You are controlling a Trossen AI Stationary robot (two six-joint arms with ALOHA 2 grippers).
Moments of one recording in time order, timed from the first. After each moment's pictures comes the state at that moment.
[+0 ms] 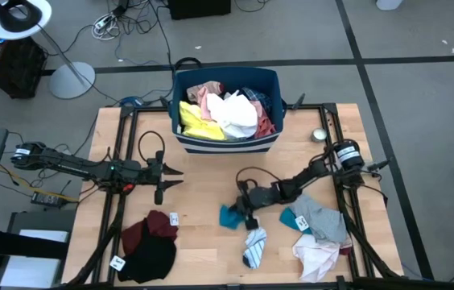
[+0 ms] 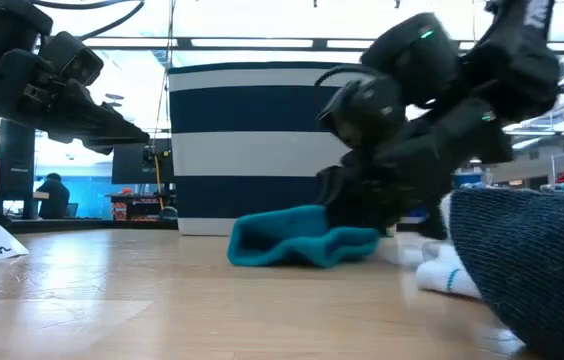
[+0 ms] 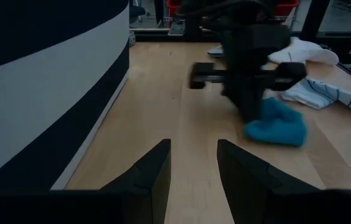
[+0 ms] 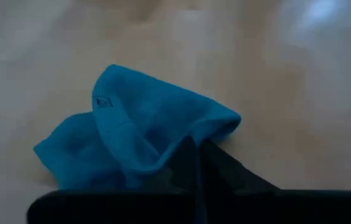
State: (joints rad) left arm -0.12 0.62 0.04 0.35 -0.19 -0.06; right arm 0.23 2.01 0.77 0.68 0.08 -0.03
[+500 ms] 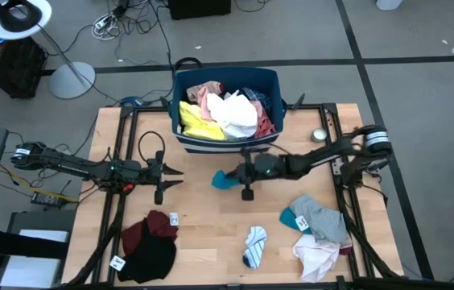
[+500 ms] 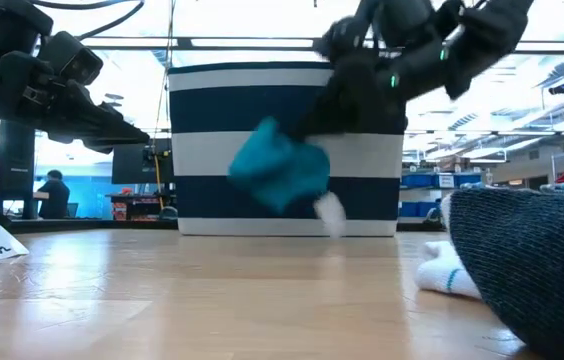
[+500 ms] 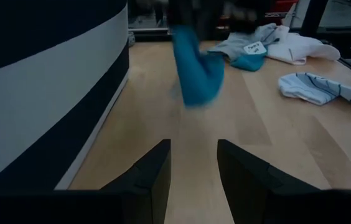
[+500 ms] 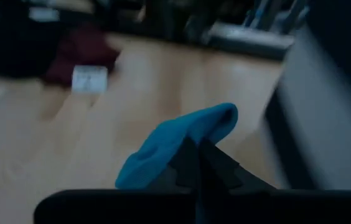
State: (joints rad) left arm -0.12 0.61 0.04 0.34 -0.19 -0.03; right arm 0.04 1.67 0.79 0.52 0.09 -0.15
